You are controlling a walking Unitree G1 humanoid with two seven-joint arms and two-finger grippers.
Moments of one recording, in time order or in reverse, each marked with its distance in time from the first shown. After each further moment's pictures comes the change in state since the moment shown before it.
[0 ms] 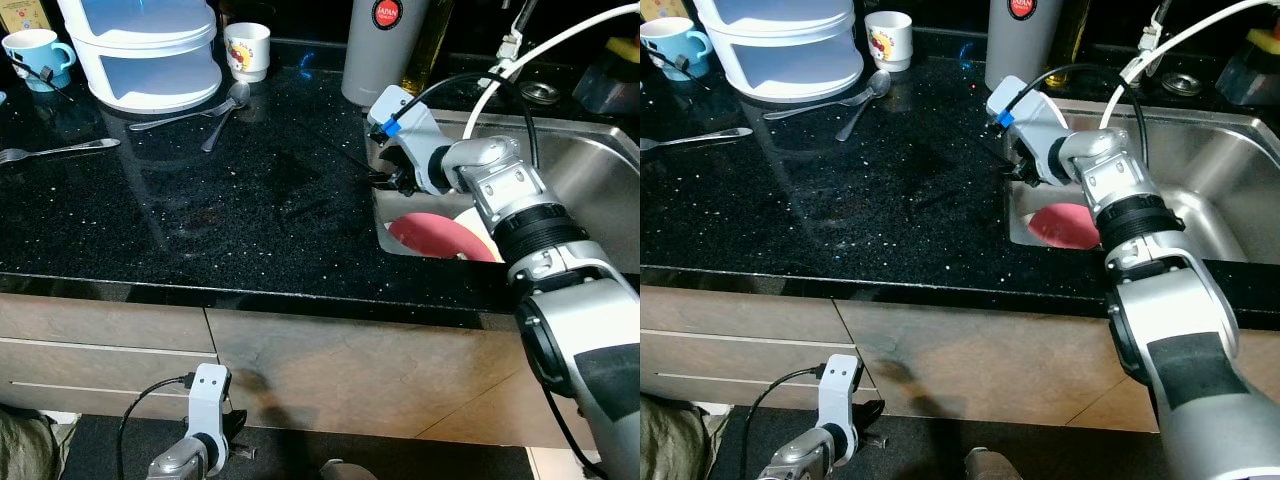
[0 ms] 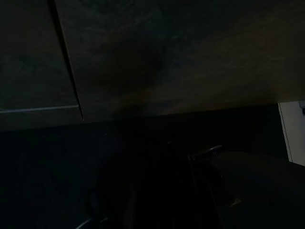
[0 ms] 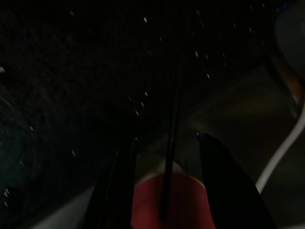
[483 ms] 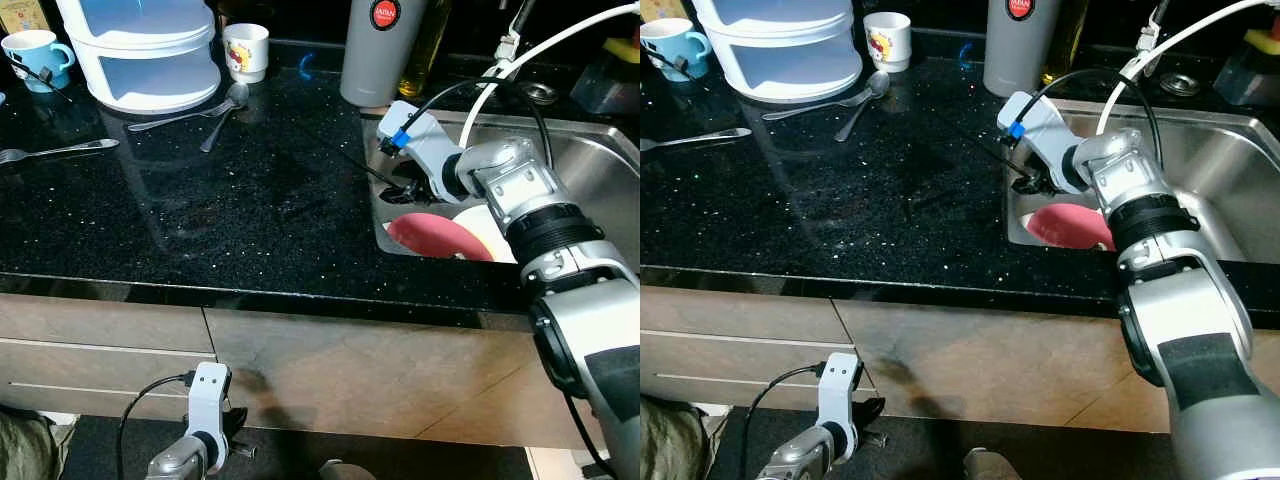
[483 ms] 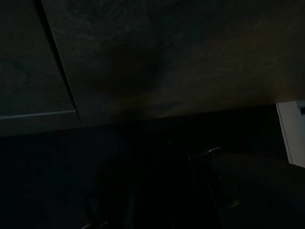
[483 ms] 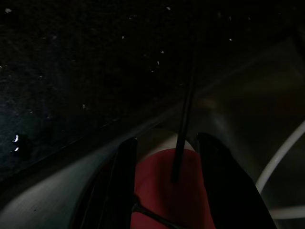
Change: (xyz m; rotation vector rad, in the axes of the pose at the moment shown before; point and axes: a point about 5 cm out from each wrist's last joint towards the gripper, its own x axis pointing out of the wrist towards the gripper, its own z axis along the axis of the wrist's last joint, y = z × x) left arm 0.000 -0.001 0.002 0.010 -0.010 -0.011; right arm -0.003 0.001 -0.010 -0.022 0.087 0.063
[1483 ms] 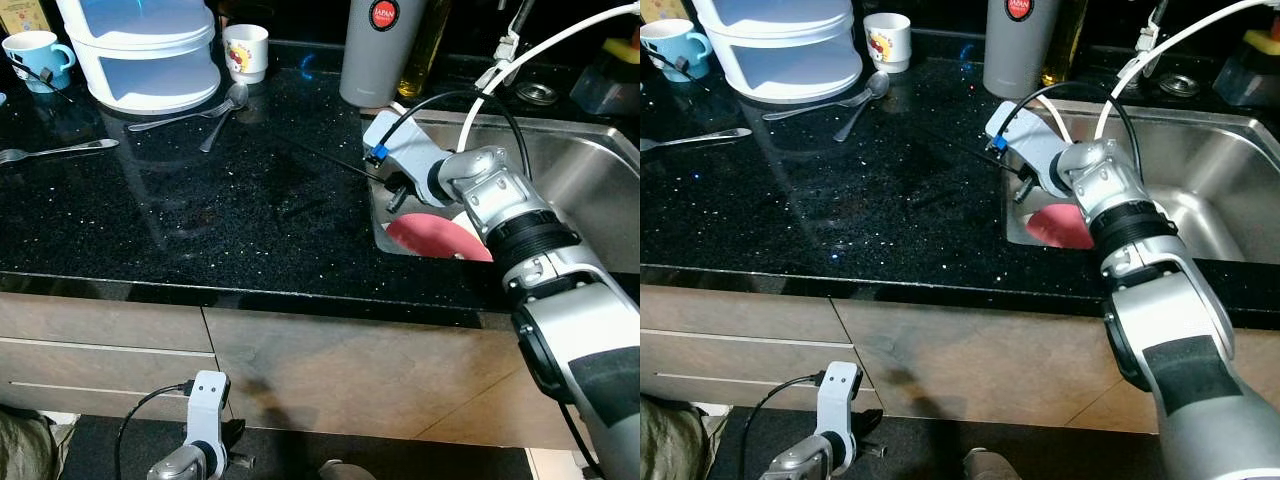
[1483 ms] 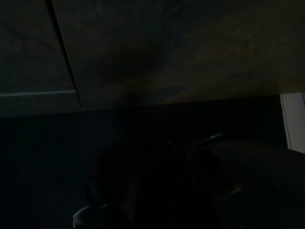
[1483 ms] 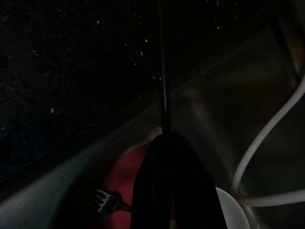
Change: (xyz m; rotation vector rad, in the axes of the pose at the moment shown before) left arm -0.004 0.005 -0.010 -0.024 0.056 0.030; right arm 0.013 0.008 0.000 -0.048 0.071 -0.117
